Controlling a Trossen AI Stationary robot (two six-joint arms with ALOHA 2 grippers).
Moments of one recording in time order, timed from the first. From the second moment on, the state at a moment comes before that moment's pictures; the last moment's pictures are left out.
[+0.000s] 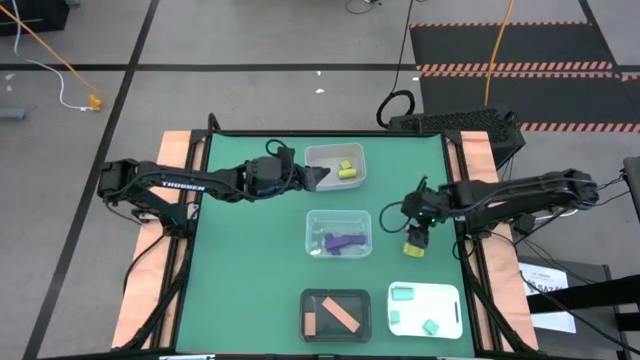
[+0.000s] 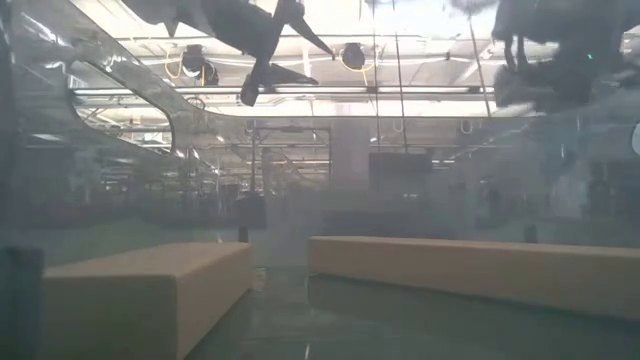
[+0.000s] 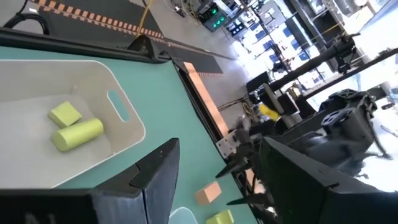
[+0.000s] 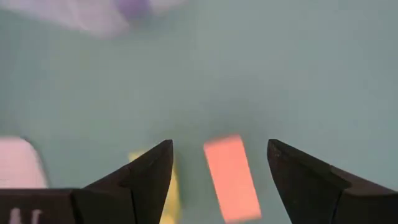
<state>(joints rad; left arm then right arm) 0.10 1.44 0.94 0.28 -0.29 -0.96 0.02 0.97 0.61 -0.86 0.01 0.42</state>
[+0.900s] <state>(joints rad) 0.11 1.44 0.94 0.28 -0.29 -0.97 0.02 1.21 0.50 -0.78 0.05 0.41</state>
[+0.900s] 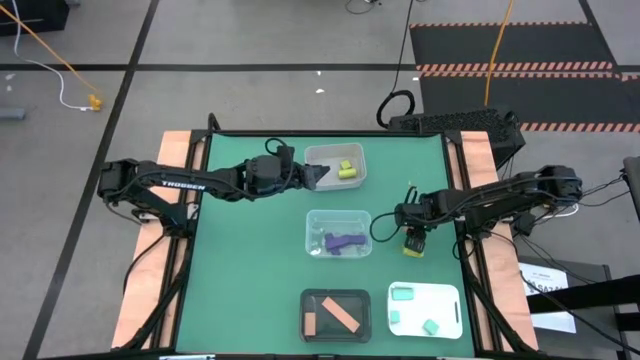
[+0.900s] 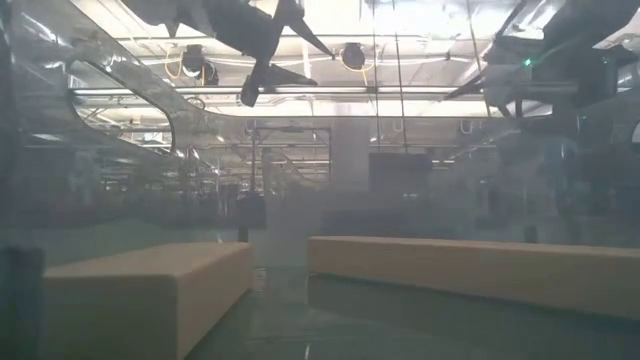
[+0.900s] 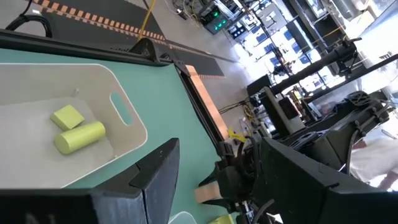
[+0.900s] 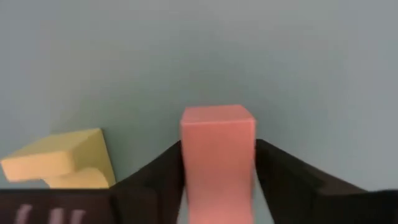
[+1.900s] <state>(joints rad) -0.01 1.44 0.94 0.35 -0.29 -0.53 0.00 0.94 0.50 0.29 0.10 0.61</state>
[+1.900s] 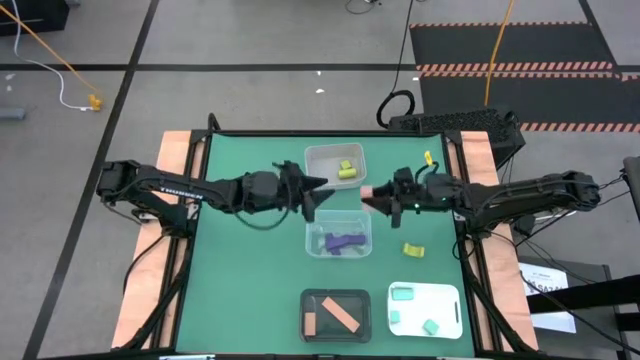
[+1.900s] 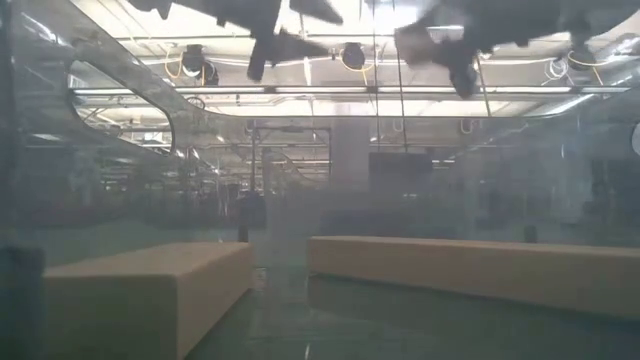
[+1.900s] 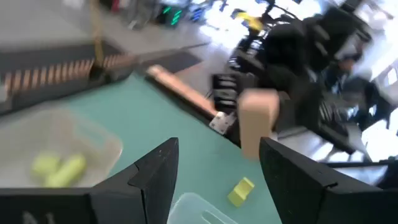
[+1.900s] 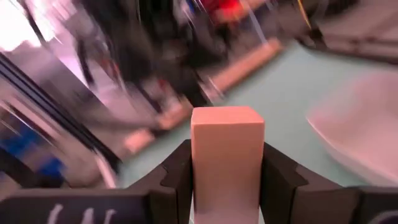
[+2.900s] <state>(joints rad) -0.08 1.49 0.94 0.54 -0.22 -0.34 -0.01 1.27 0.75 0.56 0.02 0.33</state>
